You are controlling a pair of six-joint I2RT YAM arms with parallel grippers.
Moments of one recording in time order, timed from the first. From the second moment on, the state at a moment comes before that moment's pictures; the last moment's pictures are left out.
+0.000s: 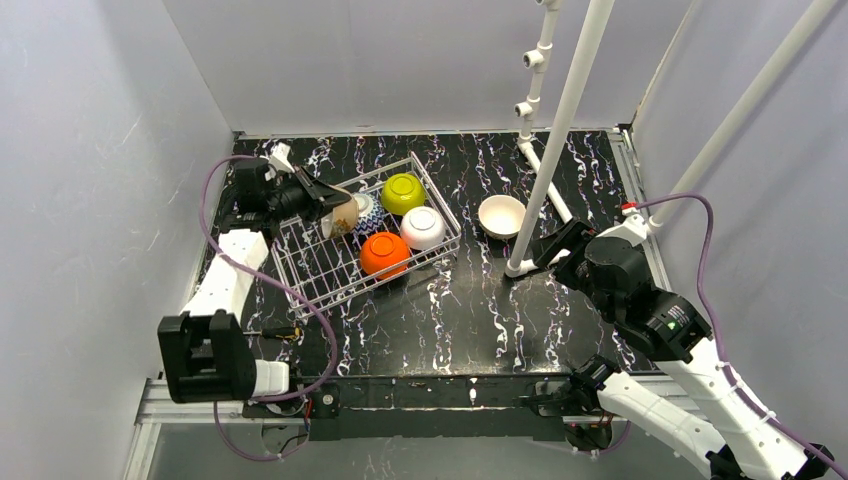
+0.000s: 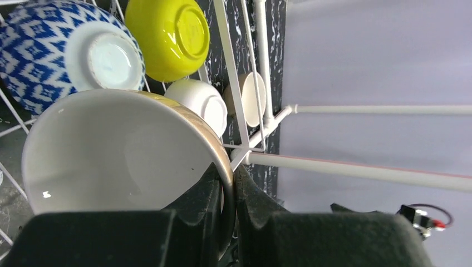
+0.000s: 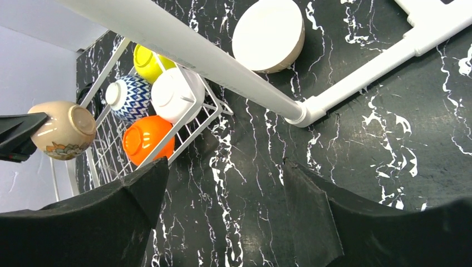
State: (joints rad) left arm 0.02 1.30 1.00 -0.22 0.68 -0.80; right arm 0.72 0.63 0.94 -0.80 0.45 0.91
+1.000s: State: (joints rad) left arm 0.26 1.67 0.88 0.34 0.95 -1.22; right arm 0.71 0.60 0.94 -0.83 0.49 0.92
